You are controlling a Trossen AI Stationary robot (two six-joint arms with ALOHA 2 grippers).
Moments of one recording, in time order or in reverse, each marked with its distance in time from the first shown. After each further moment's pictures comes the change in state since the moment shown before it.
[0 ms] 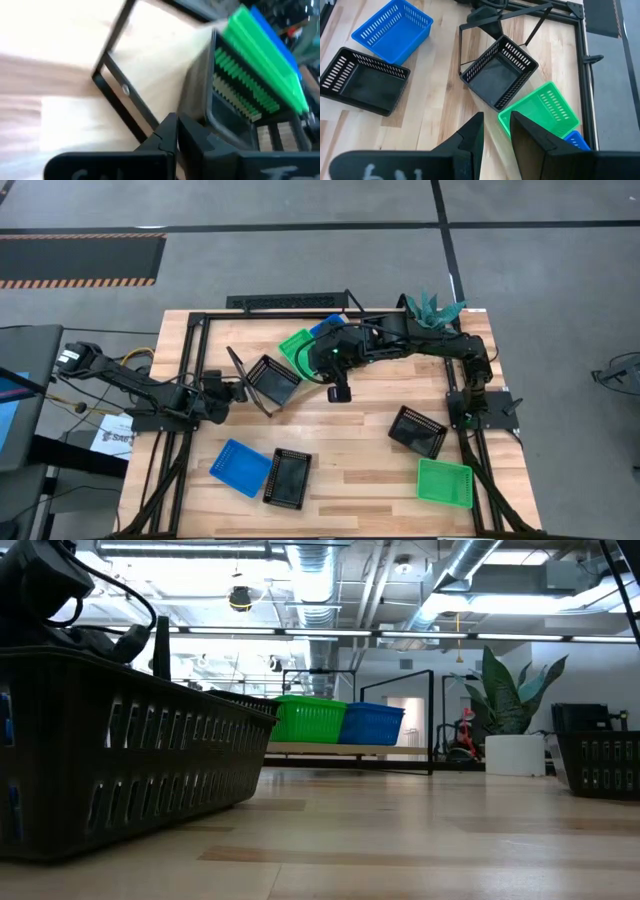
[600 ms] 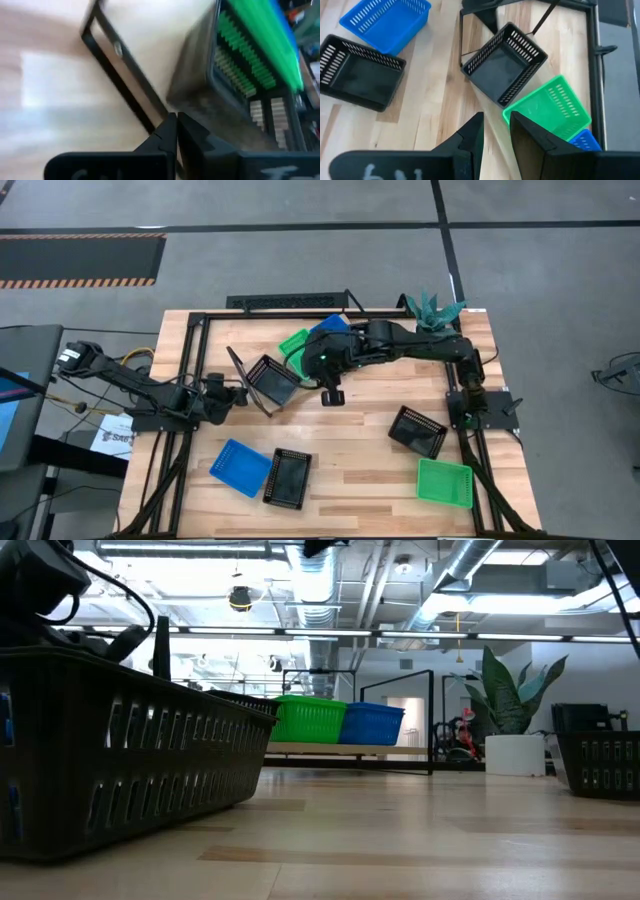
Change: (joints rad) left arm -0.017 -0.008 0.000 0.003 0.124 -0.073; right arm -0.004 0.058 -0.004 0.001 -0.002 0.000
